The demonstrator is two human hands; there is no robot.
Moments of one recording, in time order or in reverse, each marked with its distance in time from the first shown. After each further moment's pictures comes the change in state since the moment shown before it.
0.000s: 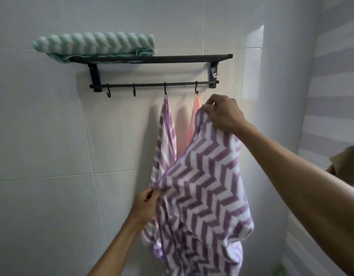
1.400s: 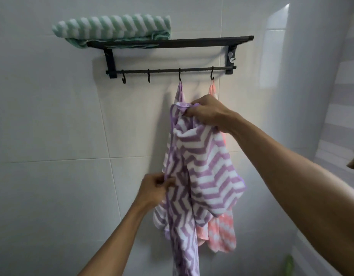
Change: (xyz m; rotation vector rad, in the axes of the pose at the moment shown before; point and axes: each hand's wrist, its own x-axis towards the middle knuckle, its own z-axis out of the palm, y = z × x) left_hand -0.011 0.008 -0.023 0.146 -0.009 0.124; right_hand -0.025 -0.052 0.041 0.458 -0.421 0.082
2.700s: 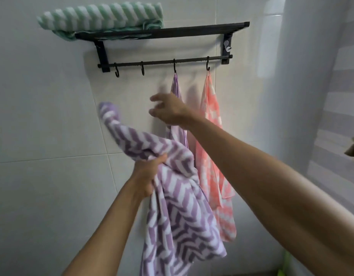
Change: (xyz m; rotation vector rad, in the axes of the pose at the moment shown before) left_hand 0.007 0.062 -0.005 -0.522 0.088 -0.448; right_hand 0.025 -0.017 0.073 -0.037 -0.072 -0.125
